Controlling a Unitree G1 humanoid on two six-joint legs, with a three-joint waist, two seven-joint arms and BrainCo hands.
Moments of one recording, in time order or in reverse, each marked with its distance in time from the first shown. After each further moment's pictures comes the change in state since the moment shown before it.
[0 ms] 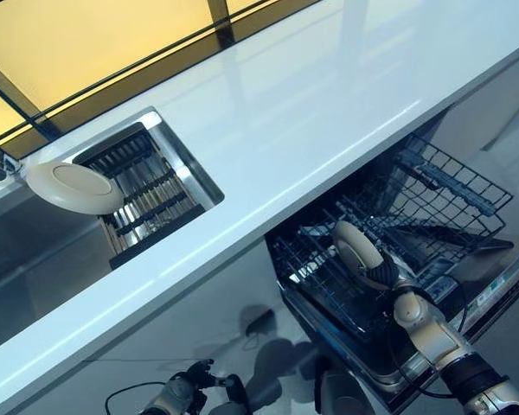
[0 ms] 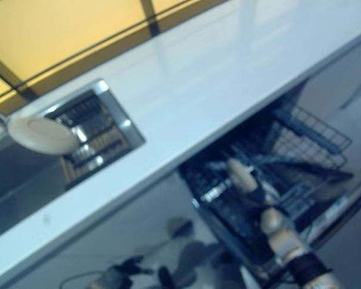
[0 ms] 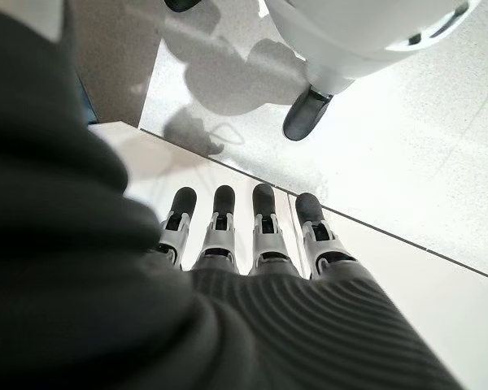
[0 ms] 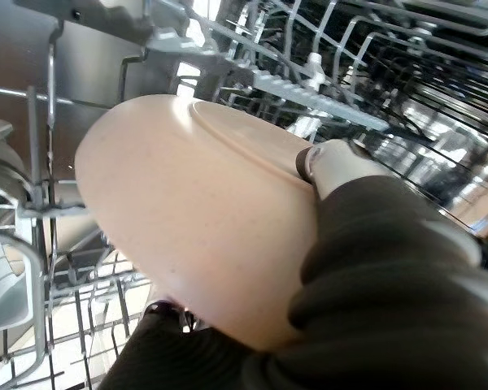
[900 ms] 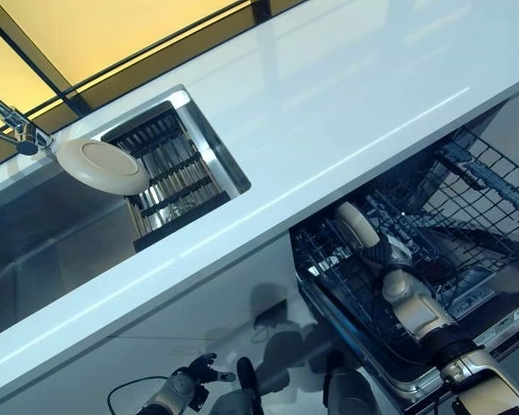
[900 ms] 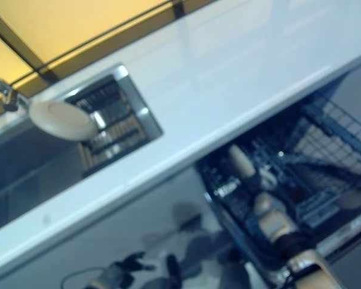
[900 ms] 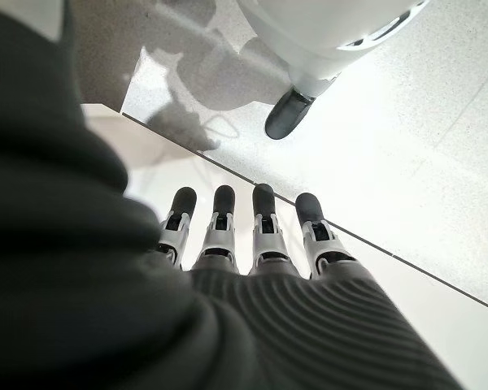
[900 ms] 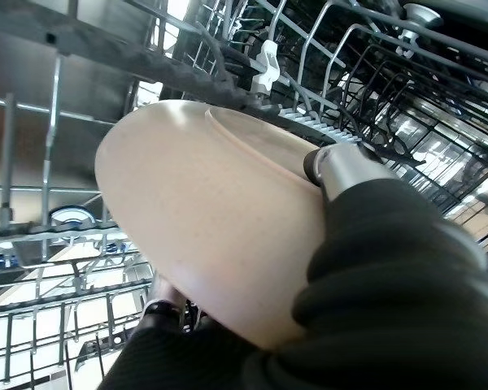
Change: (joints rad) left arm -0.007 0.001 -0.001 -0.016 -0.002 -0.017 -0.011; right arm -0.202 0.073 0.033 0.157 -0.086 0.047 -0.052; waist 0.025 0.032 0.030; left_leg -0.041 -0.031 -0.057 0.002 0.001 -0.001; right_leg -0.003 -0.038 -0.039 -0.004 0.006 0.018
